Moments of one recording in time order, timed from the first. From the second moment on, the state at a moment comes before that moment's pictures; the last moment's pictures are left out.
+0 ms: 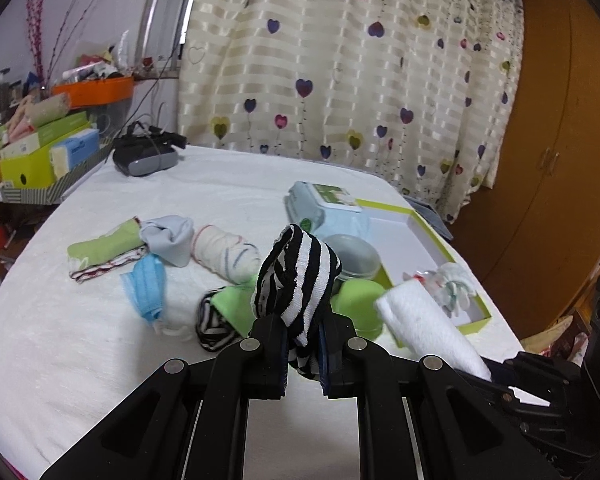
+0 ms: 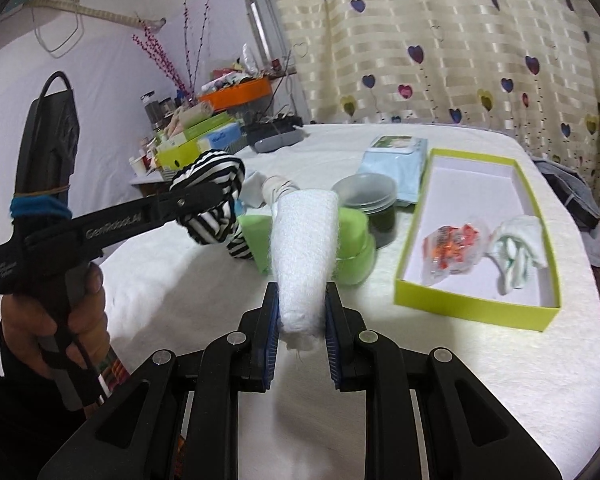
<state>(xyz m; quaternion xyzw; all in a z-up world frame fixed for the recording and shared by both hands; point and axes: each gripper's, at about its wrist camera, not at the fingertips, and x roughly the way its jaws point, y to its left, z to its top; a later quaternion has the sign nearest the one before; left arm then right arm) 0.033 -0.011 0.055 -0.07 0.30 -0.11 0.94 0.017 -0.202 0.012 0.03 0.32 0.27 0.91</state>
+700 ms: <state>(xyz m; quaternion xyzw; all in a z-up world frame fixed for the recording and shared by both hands) 0.031 -0.071 0.059 -0.05 0.31 -0.18 0.93 0.017 -0.248 0.015 0.05 0.32 0.21 0.92</state>
